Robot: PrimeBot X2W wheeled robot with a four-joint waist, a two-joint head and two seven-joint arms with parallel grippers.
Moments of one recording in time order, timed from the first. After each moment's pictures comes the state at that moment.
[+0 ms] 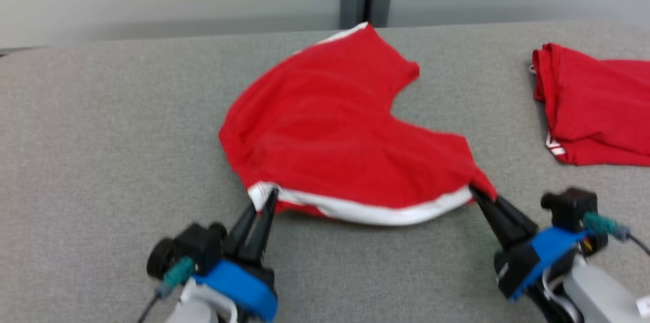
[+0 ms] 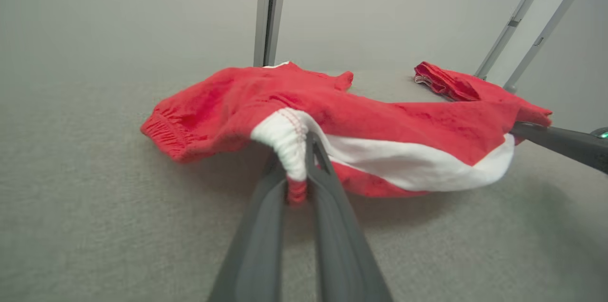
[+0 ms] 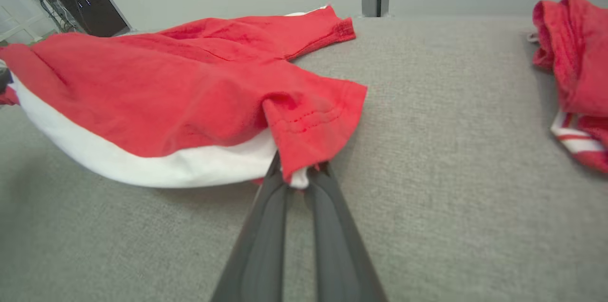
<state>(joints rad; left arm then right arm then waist) -0.26 0.26 -0.59 0.32 -0.52 -0.05 -0.26 -0.40 -0.47 0.63 0.47 0.73 0.13 -0.25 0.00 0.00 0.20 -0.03</state>
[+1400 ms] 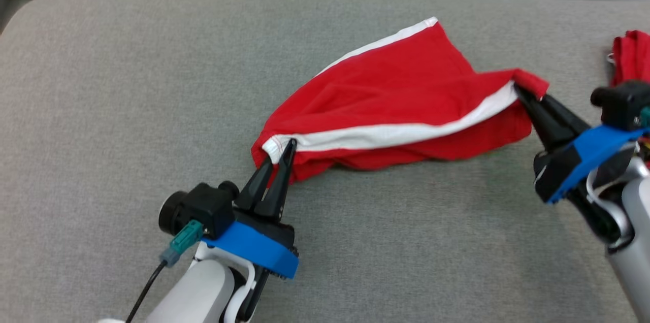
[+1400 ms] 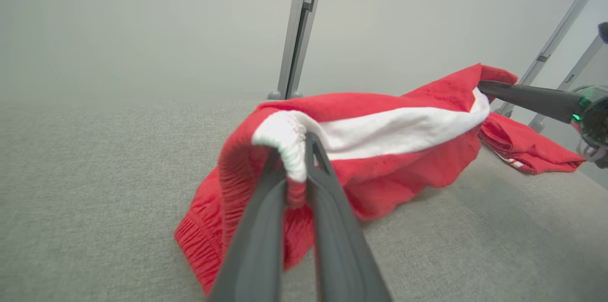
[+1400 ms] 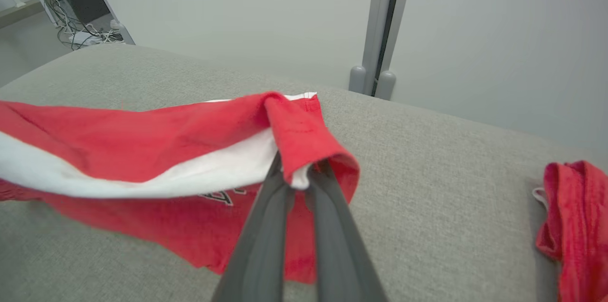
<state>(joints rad) -0.33 0.23 -0.60 0.19 -0.52 -0.01 -0.23 -0.47 -0.44 0.25 0.22 0.49 0.13 0.12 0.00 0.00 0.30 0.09</state>
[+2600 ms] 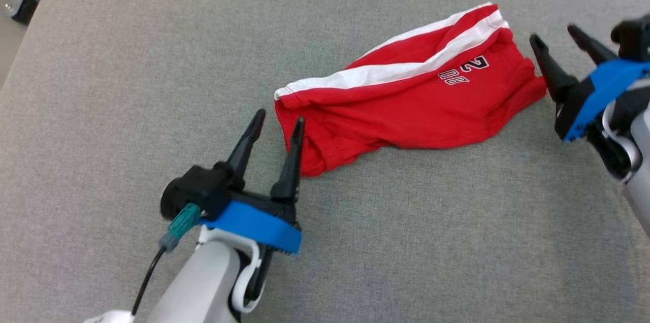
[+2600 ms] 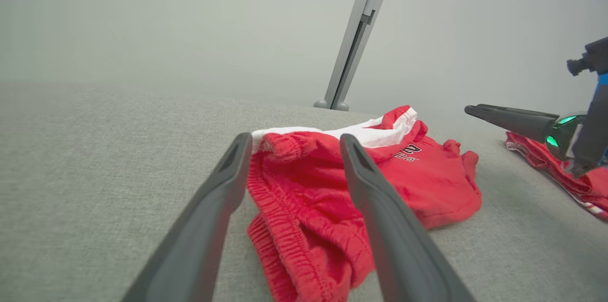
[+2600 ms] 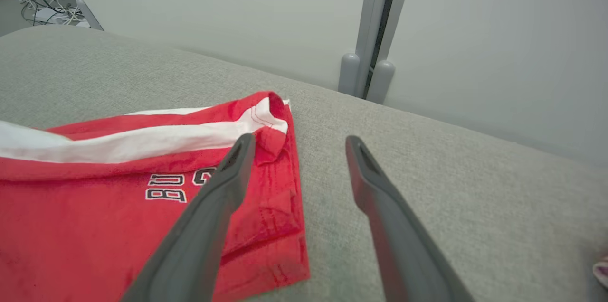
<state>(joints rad) -0.38 0.11 -0.48 0.29 -0.47 -0.03 -0.26 -0.90 -0.51 0.57 0.79 0.66 0.13 -0.06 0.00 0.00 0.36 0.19</state>
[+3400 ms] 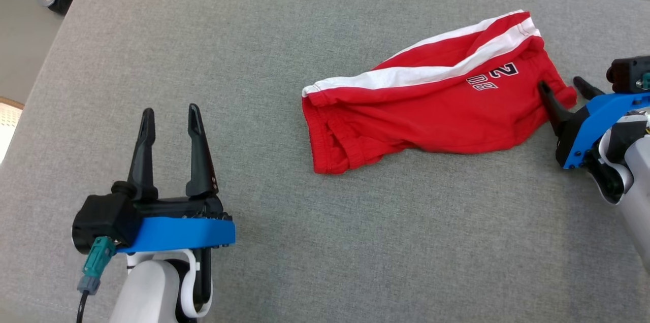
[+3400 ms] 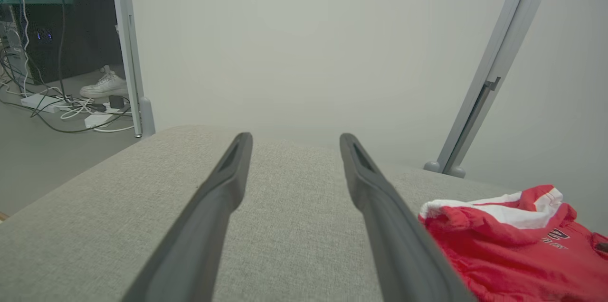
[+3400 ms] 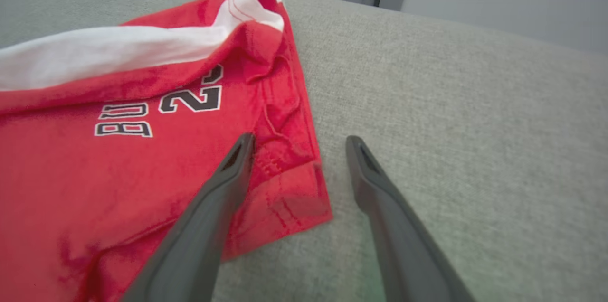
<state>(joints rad) -0.22 0.07 -0.16 0.07 -0.32 0.04 -0.26 -0.89 -0.46 0.58 1.03 0.69 0.13 -0.06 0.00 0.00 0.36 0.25</state>
